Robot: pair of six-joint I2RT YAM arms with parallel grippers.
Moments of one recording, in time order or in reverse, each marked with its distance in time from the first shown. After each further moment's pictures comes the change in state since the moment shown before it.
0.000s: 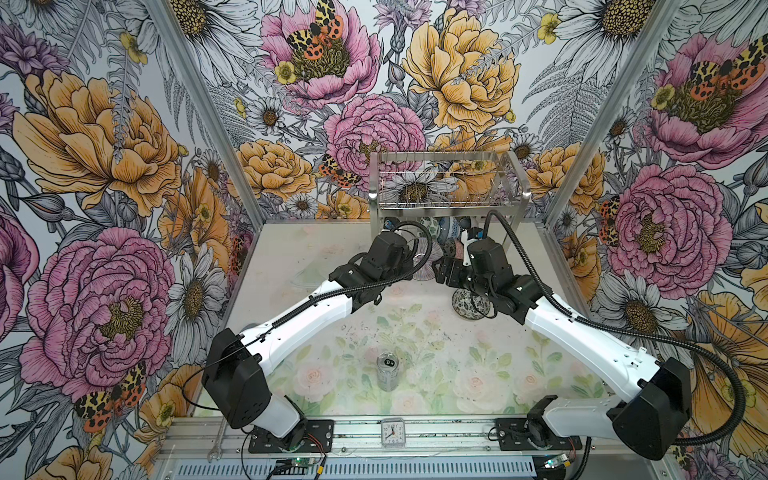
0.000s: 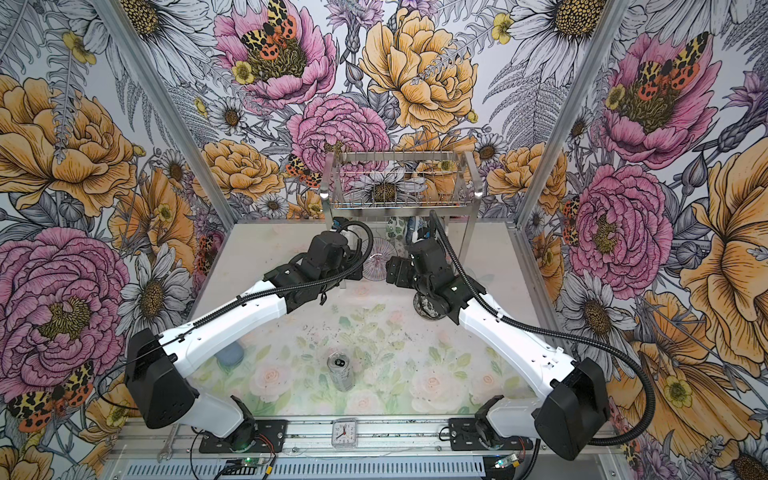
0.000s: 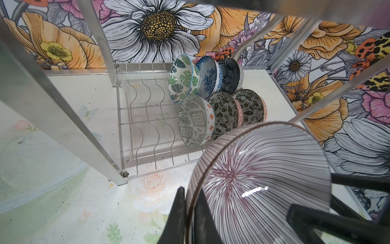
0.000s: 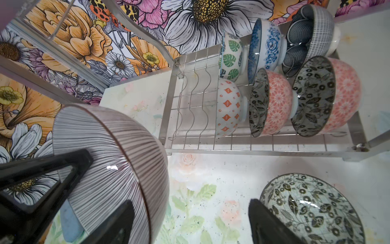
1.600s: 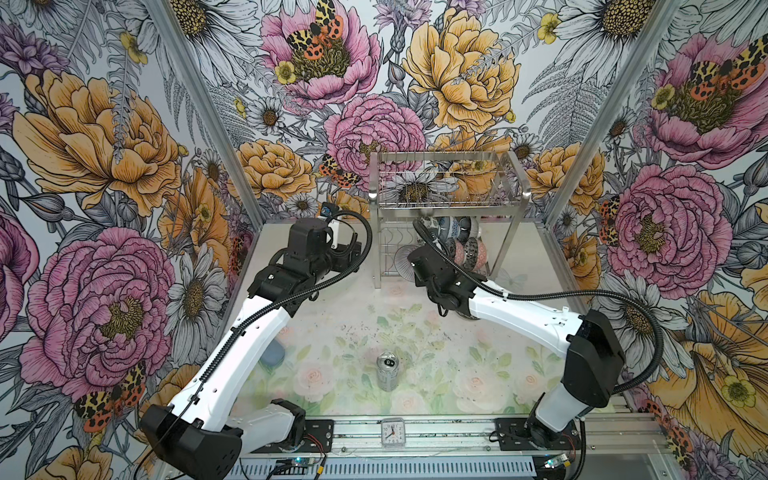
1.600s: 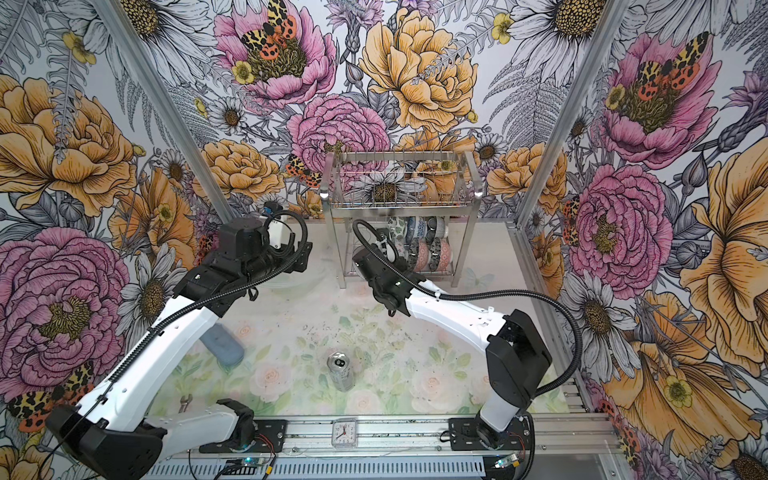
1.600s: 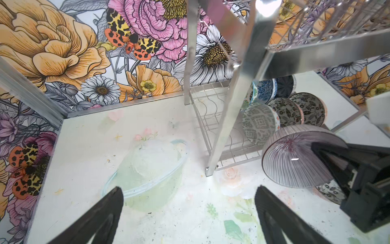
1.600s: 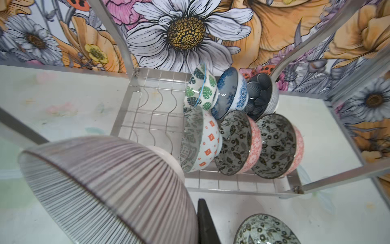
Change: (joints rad) left arm 0.386 -0.317 -0.042 -0.238 0.160 0.385; right arm 0.212 0.385 0.231 0.026 0.643 -0.248
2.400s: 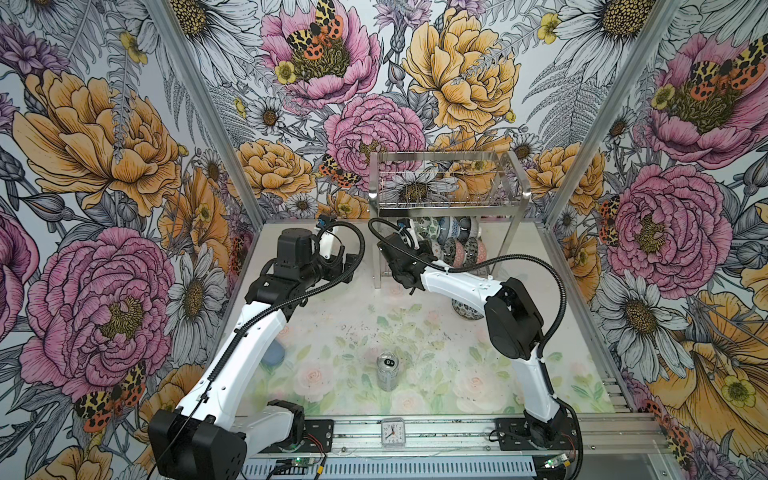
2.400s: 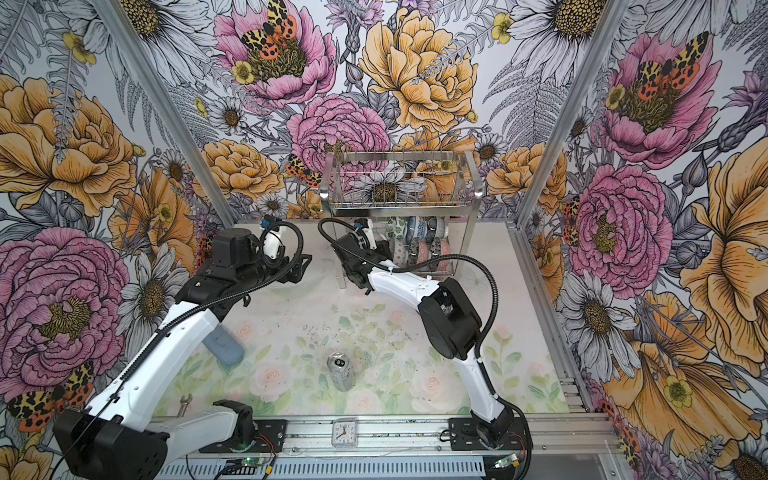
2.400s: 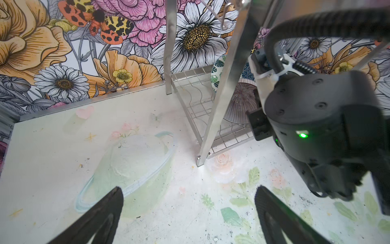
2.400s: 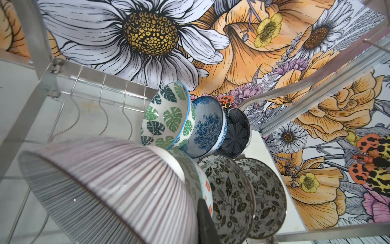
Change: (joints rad) left arm 0.130 -0.030 -0.159 0.133 0.292 0.084; right arm -0.077 0.495 0.433 0.016 0.302 -0.234
